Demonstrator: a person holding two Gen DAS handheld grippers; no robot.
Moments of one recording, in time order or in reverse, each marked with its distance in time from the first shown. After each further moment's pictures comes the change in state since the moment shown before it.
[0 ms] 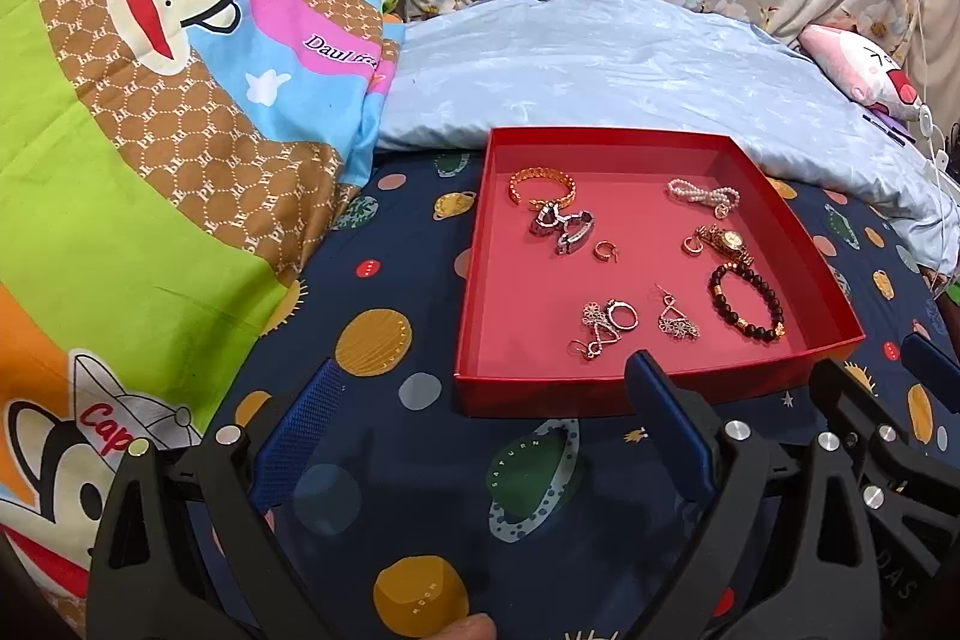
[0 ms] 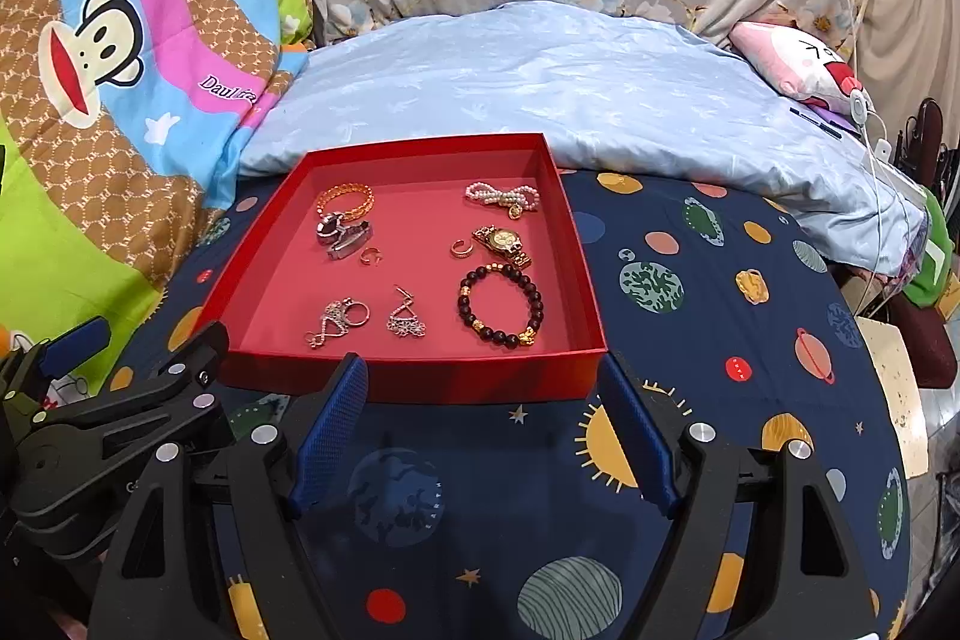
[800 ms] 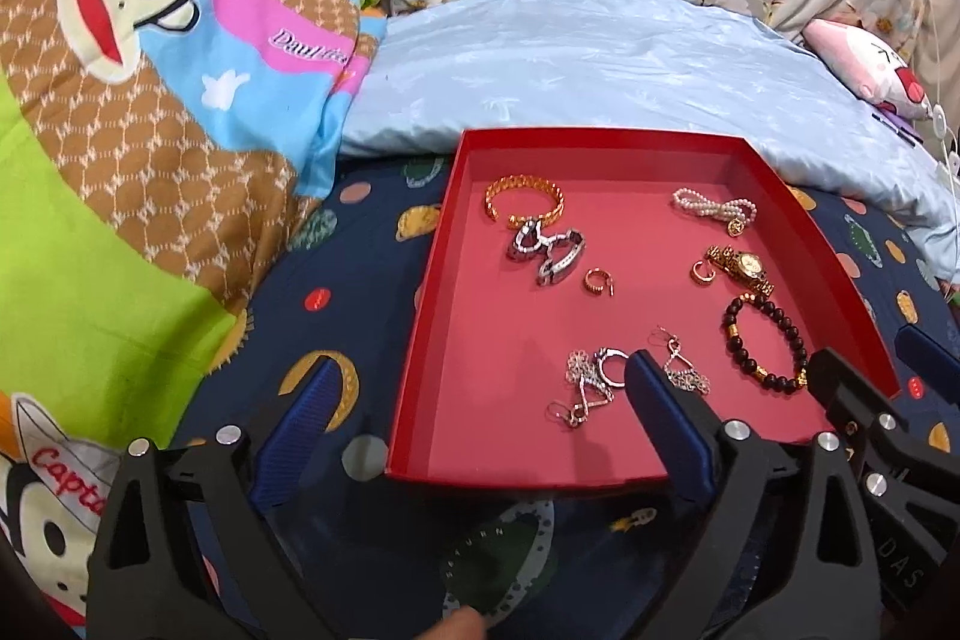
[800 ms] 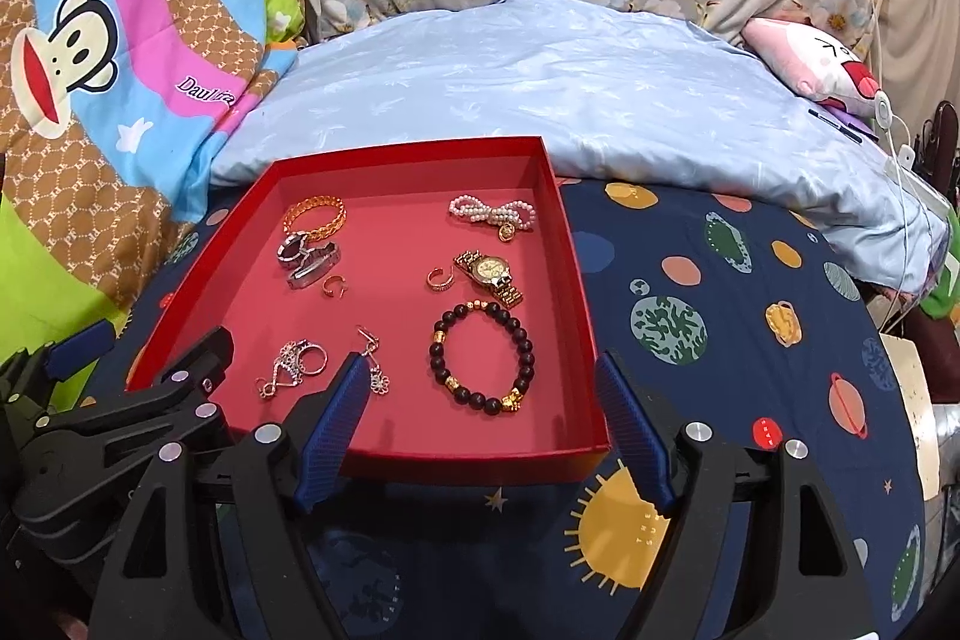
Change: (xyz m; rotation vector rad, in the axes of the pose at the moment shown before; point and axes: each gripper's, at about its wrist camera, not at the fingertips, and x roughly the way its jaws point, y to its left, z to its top) left arm 0.049 -0.019 0.019 -0.005 0.013 -0.013; right arm 0.051 -0.013 0.022 -0.010 0.003 0.011
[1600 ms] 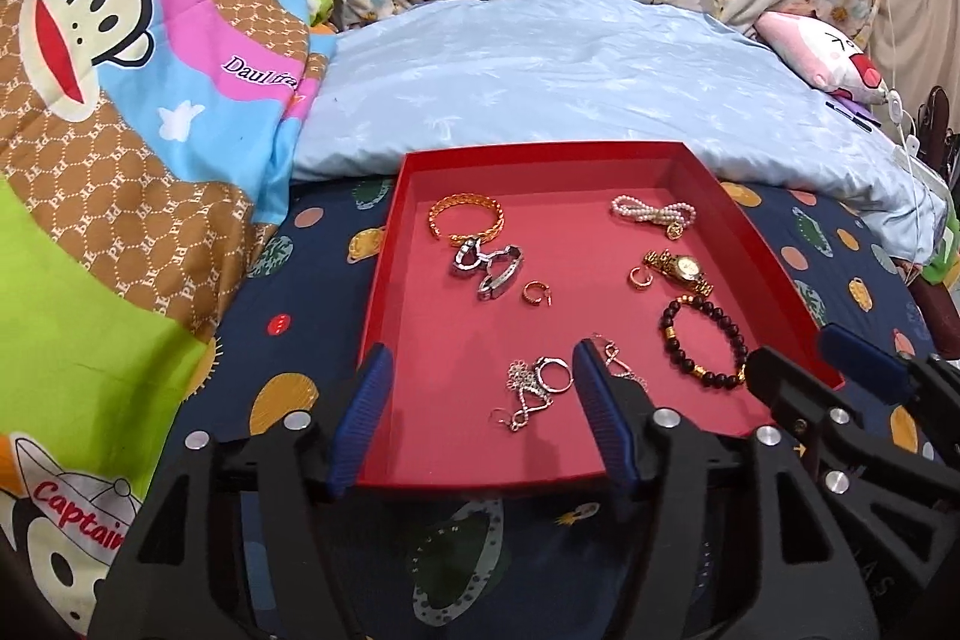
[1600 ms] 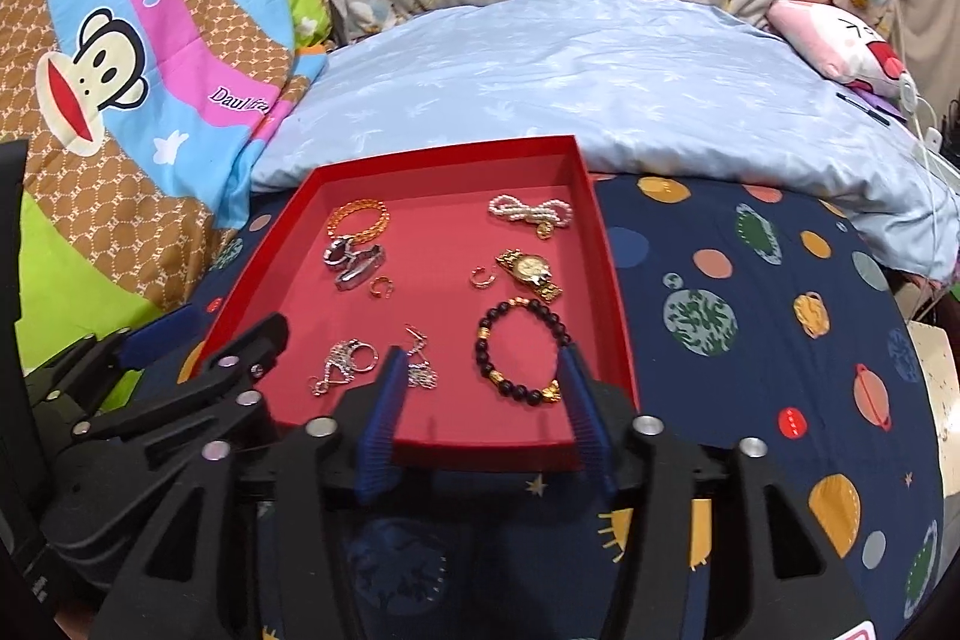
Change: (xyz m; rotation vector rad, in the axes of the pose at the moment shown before) left arm -0.016 -0.017 0.008 0.070 -0.013 -0.090; right arm -0.009 -0.001 0.004 0.031 0.025 0.101
